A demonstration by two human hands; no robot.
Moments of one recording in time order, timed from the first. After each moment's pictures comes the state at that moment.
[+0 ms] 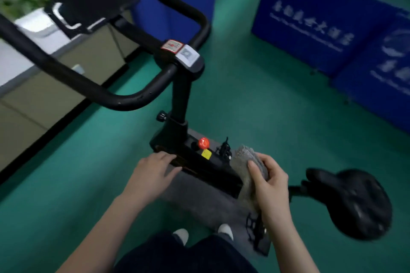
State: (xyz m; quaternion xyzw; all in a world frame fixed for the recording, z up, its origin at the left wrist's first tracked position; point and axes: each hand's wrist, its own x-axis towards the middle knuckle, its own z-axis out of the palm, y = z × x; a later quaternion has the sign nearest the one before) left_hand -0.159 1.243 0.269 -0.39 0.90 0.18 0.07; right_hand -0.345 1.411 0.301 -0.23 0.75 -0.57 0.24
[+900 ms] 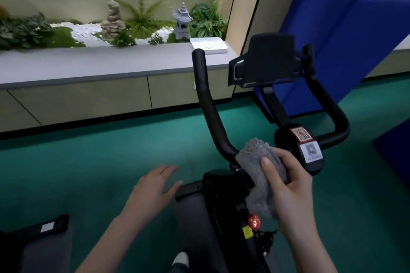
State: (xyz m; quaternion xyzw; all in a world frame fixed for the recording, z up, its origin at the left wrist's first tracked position) left_hand -0.059 1.229 0.294 -0.69 0.68 0.18 -0.15; right_hand -0.305 1.216 0.395 -0.55 0.52 -0.53 0.39
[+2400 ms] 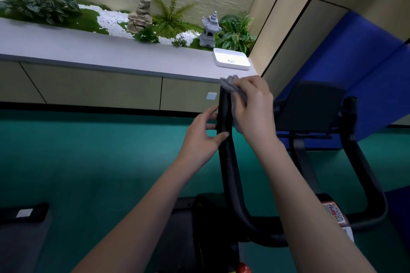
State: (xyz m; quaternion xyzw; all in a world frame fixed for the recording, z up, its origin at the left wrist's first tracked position) left_hand -0.086 1.048 0.372 -0.59 0.43 0.38 -0.57; right_hand -0.175 0.981 0.444 -0.83 0.42 -0.37 0.02
